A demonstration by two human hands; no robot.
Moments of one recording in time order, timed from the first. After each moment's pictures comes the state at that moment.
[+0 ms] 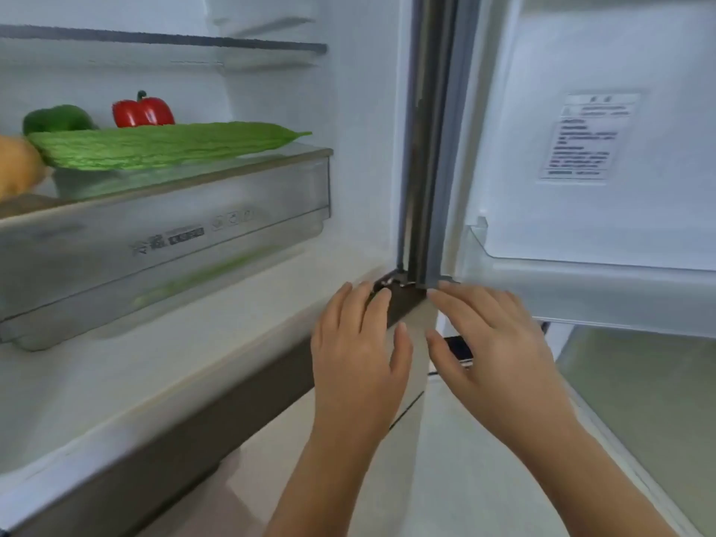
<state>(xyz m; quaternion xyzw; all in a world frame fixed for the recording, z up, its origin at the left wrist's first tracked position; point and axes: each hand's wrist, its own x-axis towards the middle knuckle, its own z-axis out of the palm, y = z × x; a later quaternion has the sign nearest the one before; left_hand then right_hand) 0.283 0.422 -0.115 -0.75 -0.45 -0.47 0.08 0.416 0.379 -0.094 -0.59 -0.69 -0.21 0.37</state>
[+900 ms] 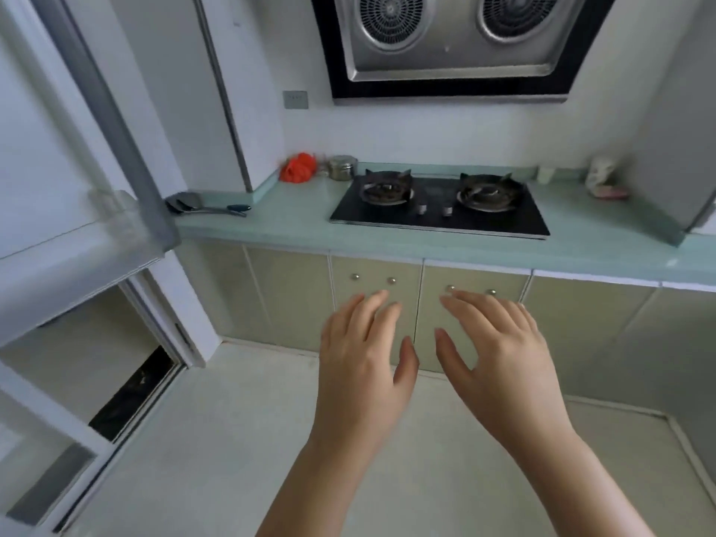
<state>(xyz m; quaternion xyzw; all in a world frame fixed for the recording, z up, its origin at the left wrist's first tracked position) 0.622 0.061 -0.137 -0.90 0.09 -0.36 -0.23 0.641 -0.083 -0.127 -0.89 -0.18 -0.34 0.23</state>
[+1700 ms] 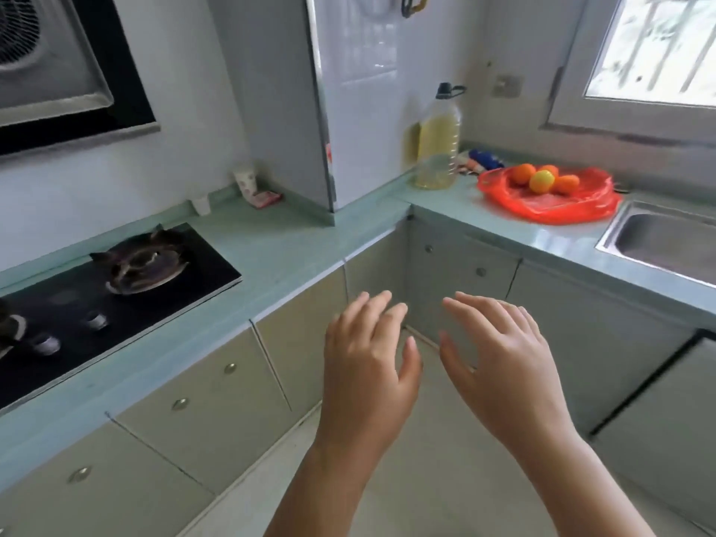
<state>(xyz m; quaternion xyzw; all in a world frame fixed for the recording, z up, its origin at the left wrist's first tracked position) 0.815 -0.268 -0.153 -0.75 0.51 -0.20 -0.37 0.702 -0.357 -0.142 -0.87 0.29 -0.39 0.06</state>
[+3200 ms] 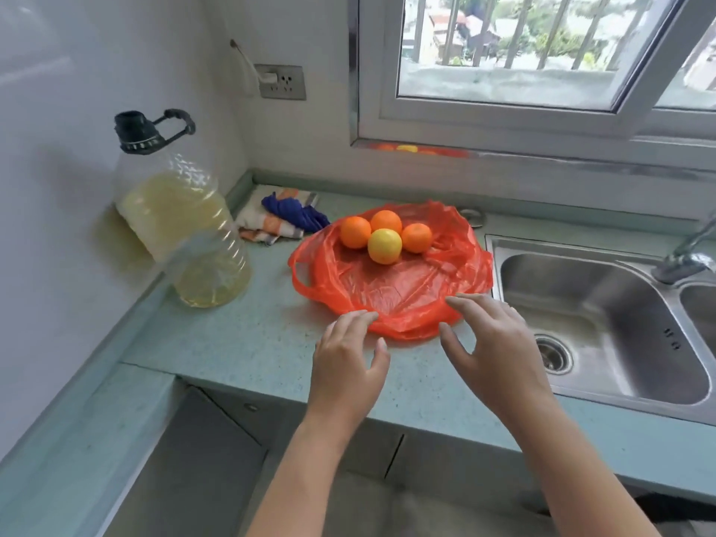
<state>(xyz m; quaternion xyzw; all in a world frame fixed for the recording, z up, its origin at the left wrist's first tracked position) 0.943 -0.996 -0.225 -0.65 0.65 0.15 -0.37 0.770 -1.022 -0.195 -0.76 0.57 -0.31 0.00</state>
